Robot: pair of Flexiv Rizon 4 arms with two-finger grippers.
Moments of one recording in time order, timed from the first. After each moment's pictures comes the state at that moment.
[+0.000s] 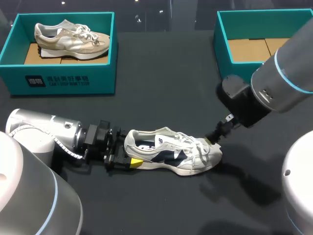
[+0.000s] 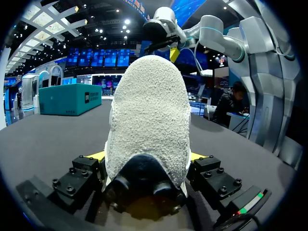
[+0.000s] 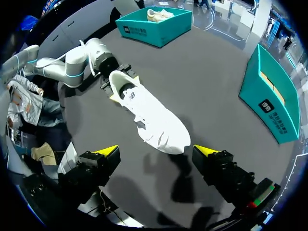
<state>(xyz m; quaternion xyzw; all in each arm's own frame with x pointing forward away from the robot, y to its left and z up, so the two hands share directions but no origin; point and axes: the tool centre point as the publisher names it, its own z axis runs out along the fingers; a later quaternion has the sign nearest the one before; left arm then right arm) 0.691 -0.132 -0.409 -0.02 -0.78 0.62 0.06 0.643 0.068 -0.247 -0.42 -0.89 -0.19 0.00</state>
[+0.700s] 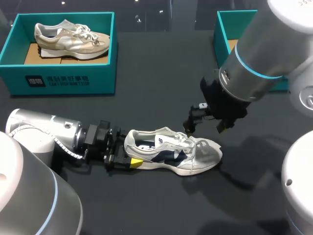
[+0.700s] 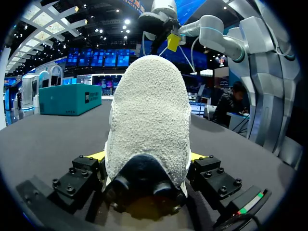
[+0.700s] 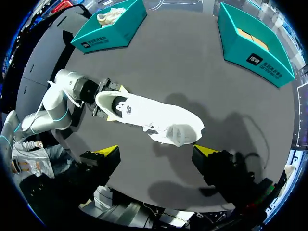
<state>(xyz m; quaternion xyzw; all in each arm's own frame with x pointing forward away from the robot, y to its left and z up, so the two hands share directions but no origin) 0.691 -0.132 -0.409 -0.02 -0.78 0.62 0.06 0.641 0.119 -0.236 -0.61 -0.78 -0.13 0.05</state>
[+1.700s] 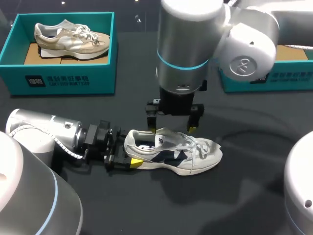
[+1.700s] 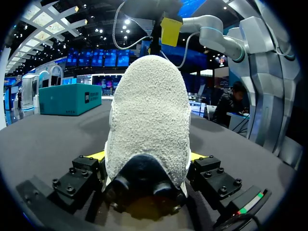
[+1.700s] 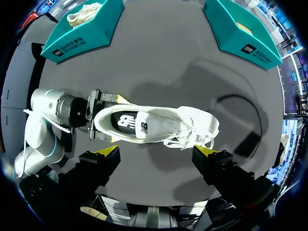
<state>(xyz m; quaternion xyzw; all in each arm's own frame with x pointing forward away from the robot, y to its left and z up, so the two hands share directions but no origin) 0.691 -0.132 -0.409 -0.02 -0.78 0.62 0.06 0.662 0.195 -0.260 -0.70 -0.72 -0.03 0.00</state>
